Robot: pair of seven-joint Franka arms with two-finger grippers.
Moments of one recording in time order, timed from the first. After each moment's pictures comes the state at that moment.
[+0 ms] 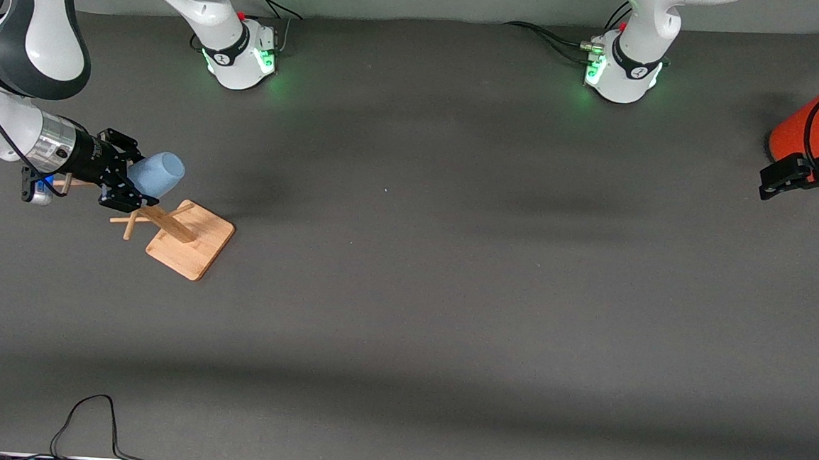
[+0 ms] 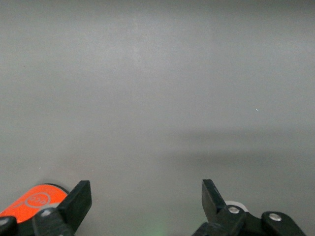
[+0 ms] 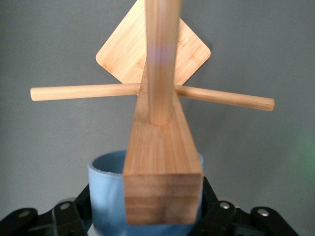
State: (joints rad) left arm -0.02 -0.03 0.03 -1.65 0.07 1.58 0.02; right arm -0.09 -0.07 -0.01 -2.13 0.29 1.91 1.08
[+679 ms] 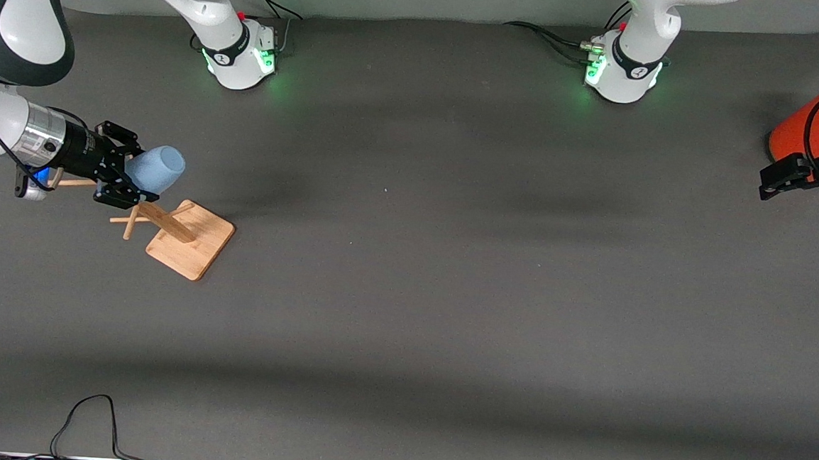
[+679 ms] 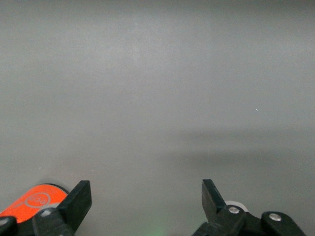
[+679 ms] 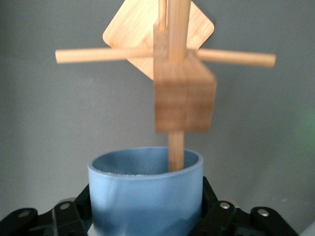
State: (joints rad) left arm -0.02 -0.03 0.03 -1.65 0.07 1.58 0.02; right arm -0.09 -0.08 0.02 -2.05 0.36 1.82 1.17
